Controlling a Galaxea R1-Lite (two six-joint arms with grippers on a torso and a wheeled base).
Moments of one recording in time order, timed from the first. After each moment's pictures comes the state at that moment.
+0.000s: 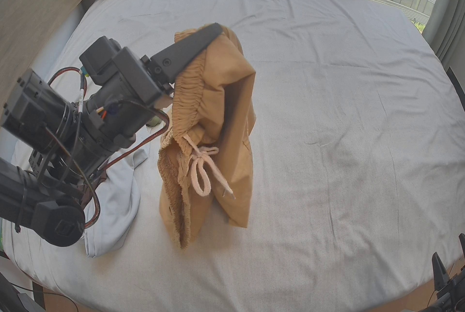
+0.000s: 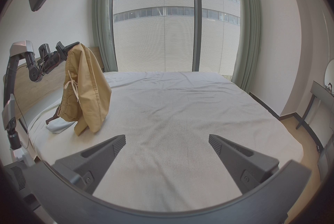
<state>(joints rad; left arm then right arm) -0.59 1.72 -0.76 -1.54 -0.45 -0.82 0.01 0.03 -0.02 0.00 0.01 -0.02</state>
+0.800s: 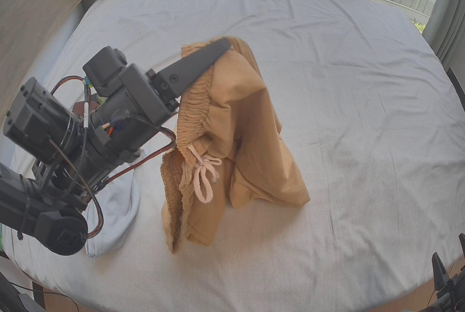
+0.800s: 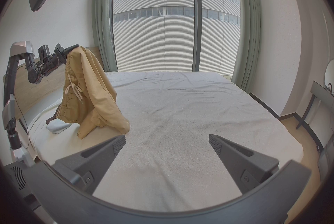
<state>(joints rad) -0.61 1.72 -0.72 -1.54 -0.45 -0.76 0.01 0.03 -0.02 0.00 0.01 -0.02</state>
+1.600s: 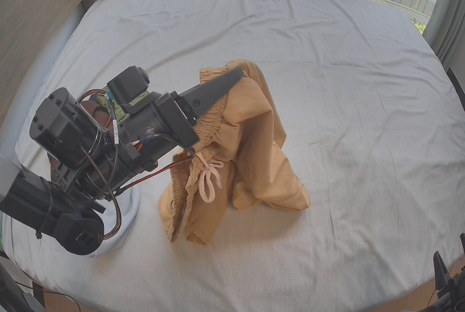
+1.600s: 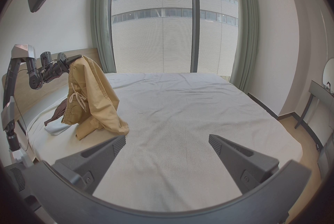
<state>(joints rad) -0.60 1.81 -0.72 -1.54 -0.46 -0.60 0.00 0.02 -0.02 0.00 0.01 -0.01</state>
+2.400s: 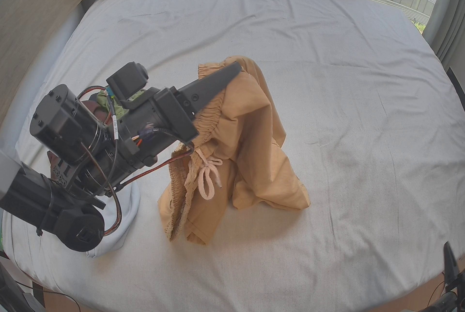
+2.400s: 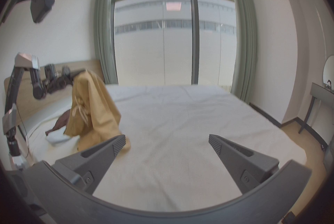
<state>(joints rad) -0.59 1.81 -0.74 -1.54 -0.46 -0.59 0.00 0.02 -0.02 -0.11 0.03 0.00</state>
